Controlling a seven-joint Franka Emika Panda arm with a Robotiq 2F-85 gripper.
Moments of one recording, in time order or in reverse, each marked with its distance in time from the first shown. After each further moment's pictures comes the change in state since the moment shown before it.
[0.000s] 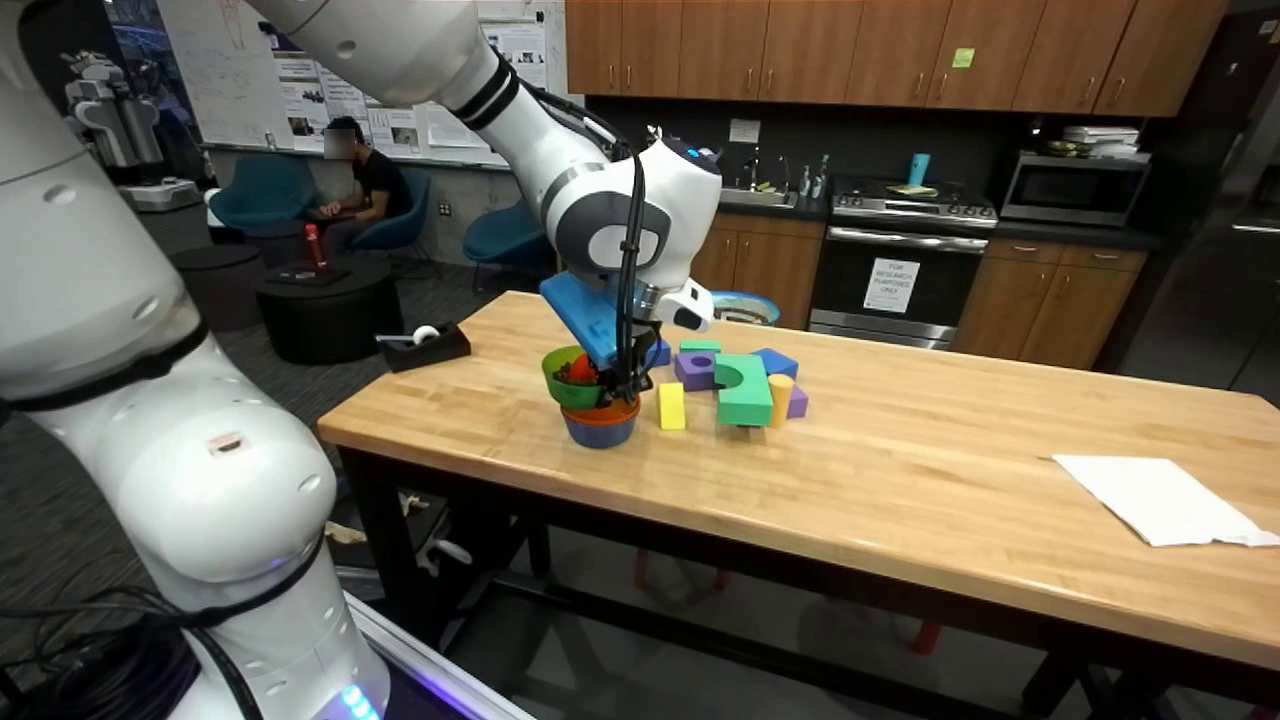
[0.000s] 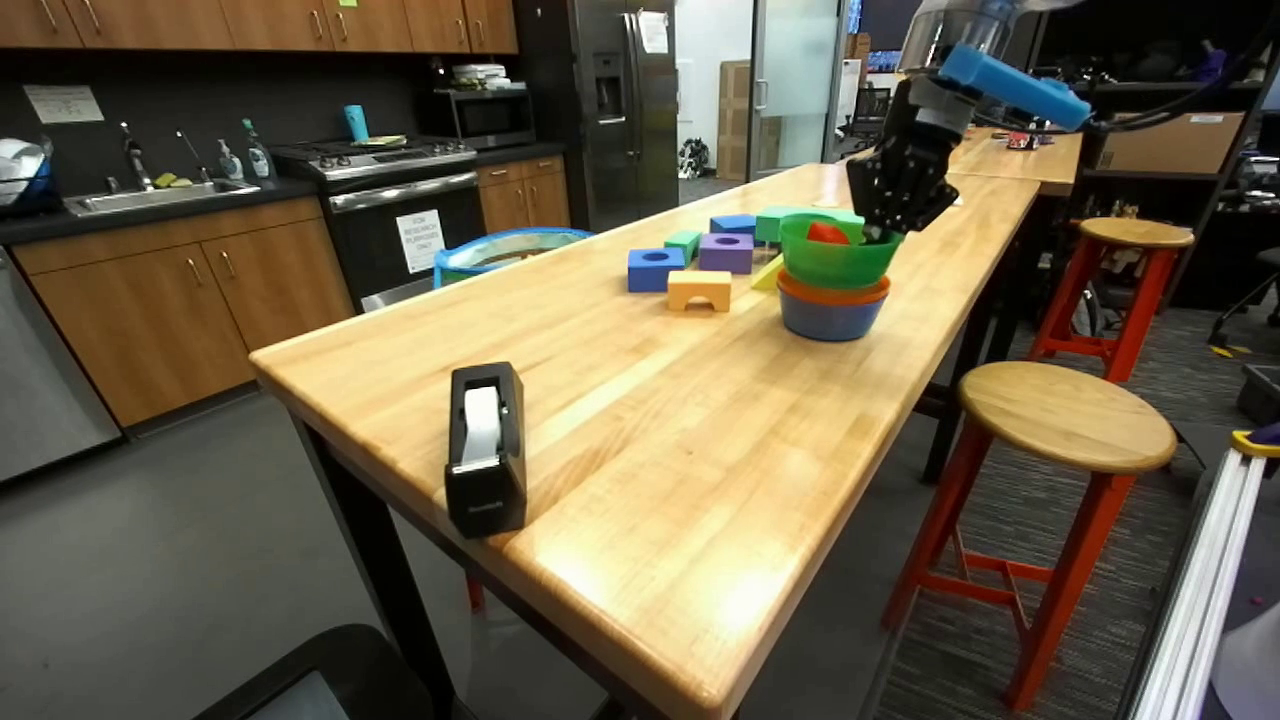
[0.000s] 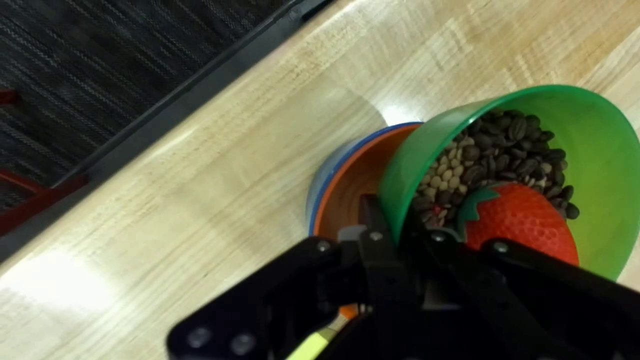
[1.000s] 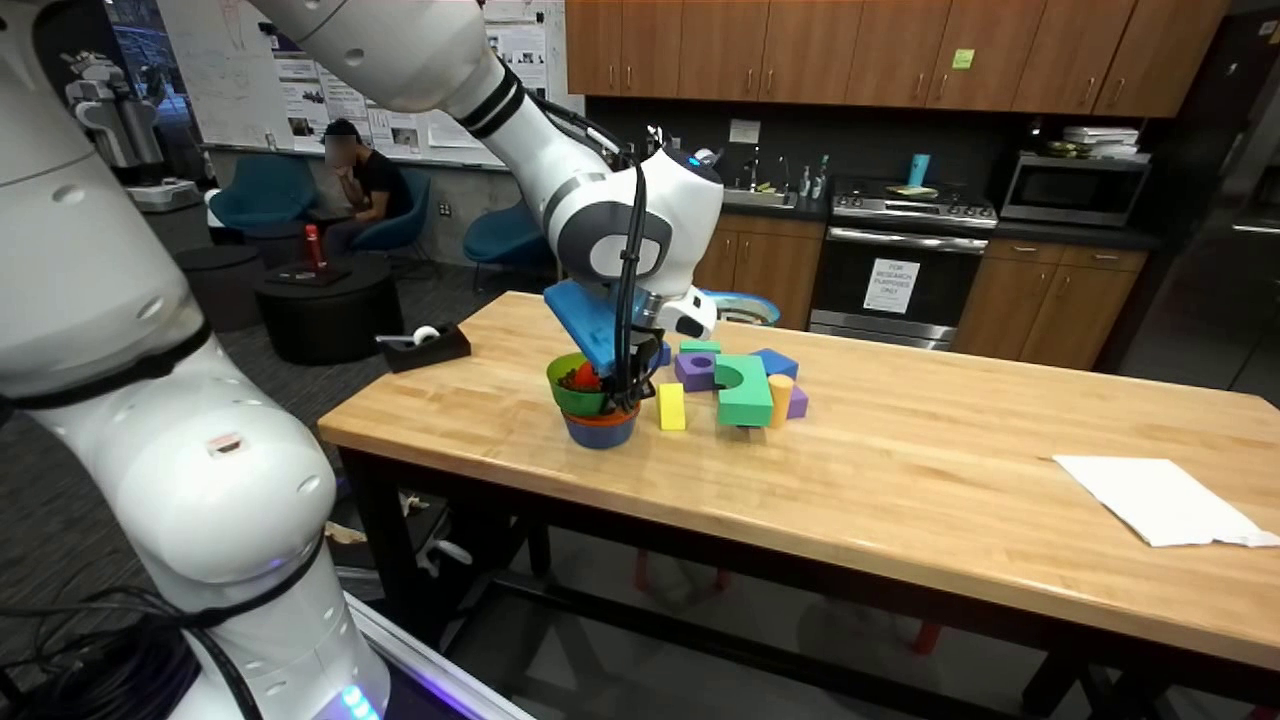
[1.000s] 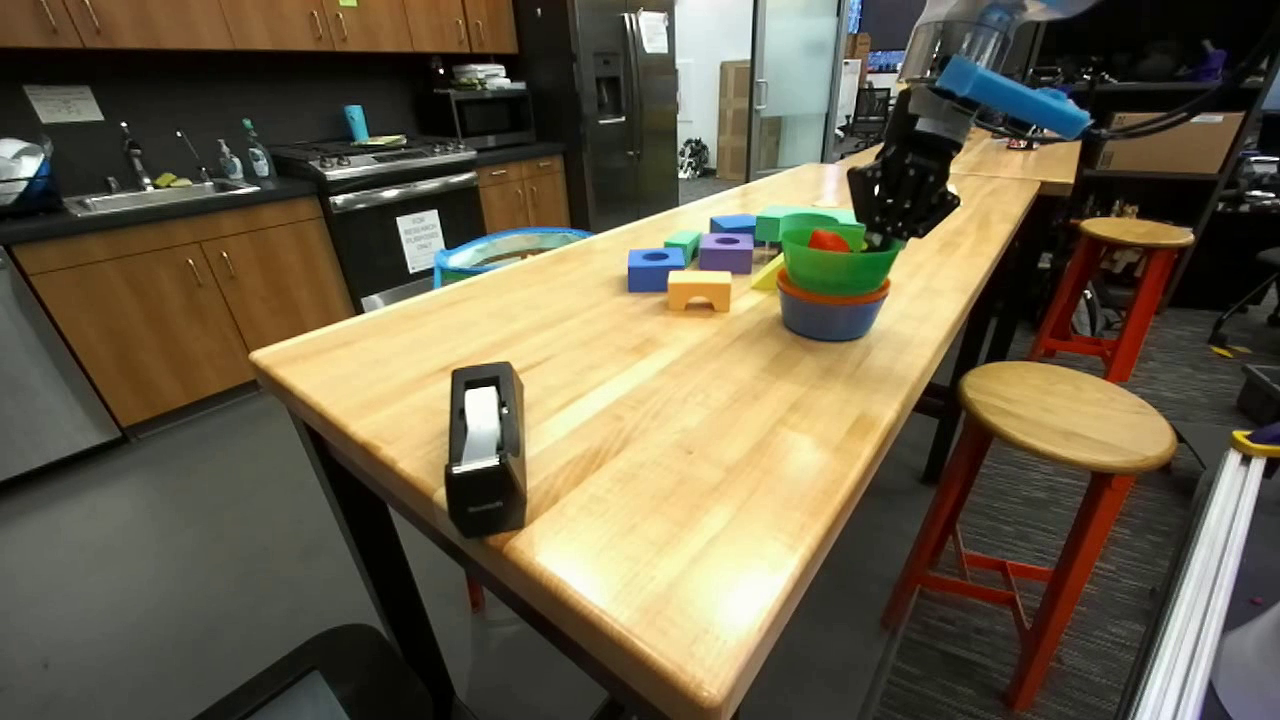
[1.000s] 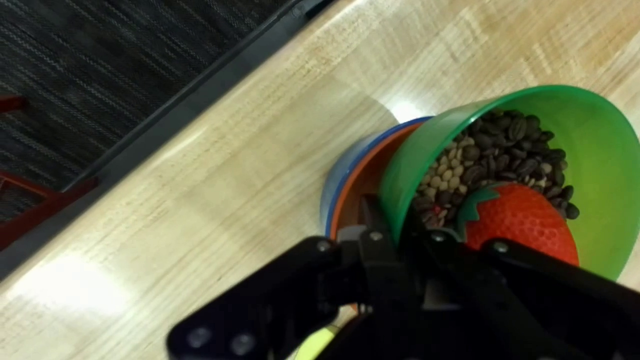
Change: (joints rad) arm -0.004 0.019 -0.003 -0.005 0.000 0.028 0.016
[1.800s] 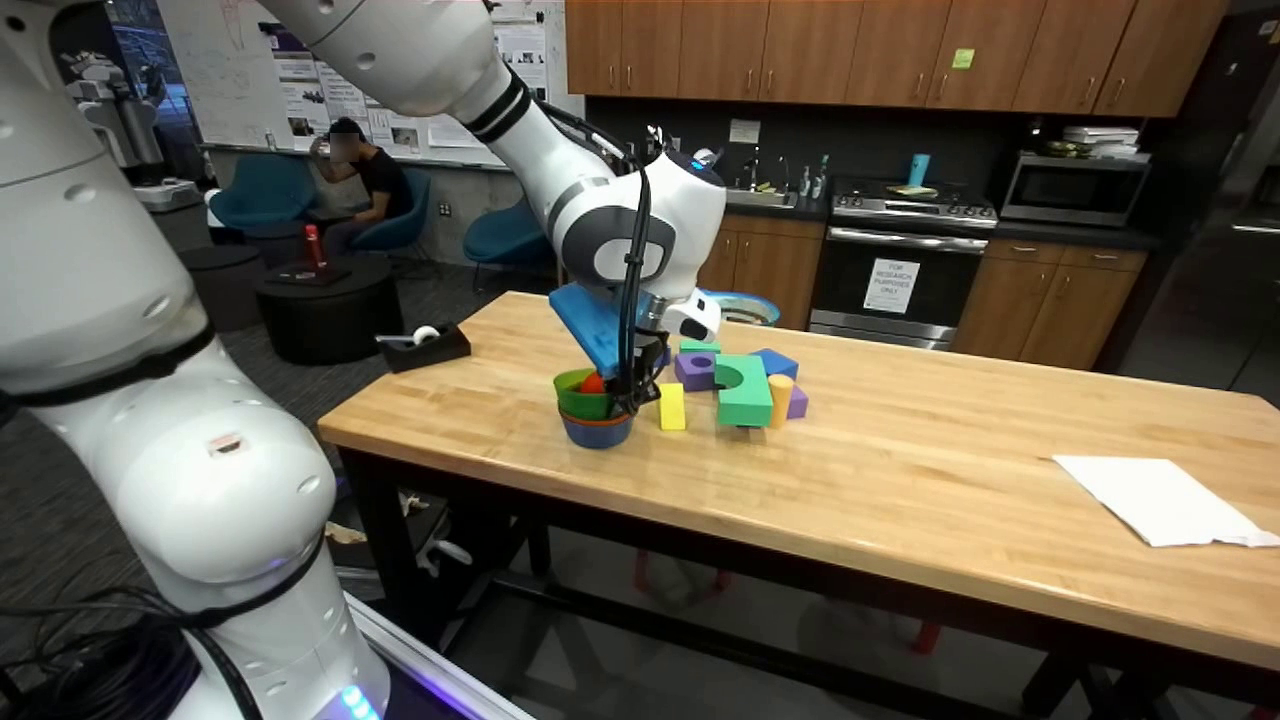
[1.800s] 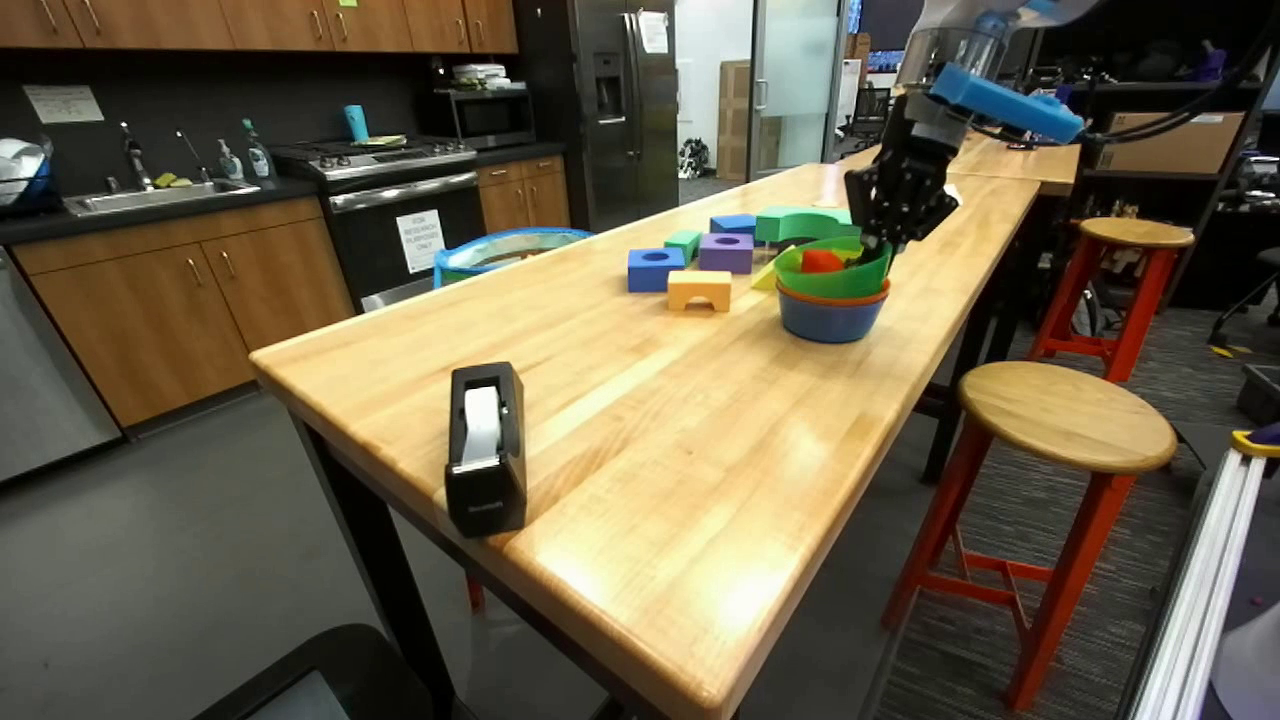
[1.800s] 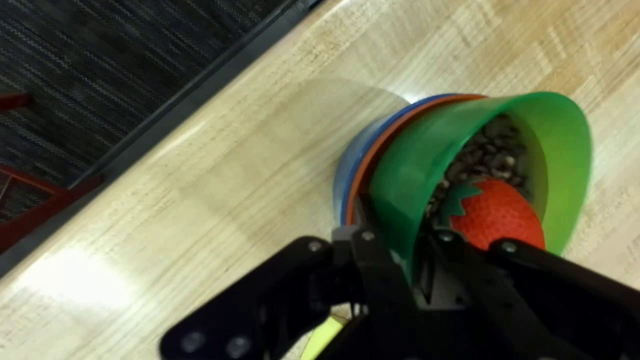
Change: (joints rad) arm -0.001 0.022 -0.001 0.009 0.000 0.021 0.006
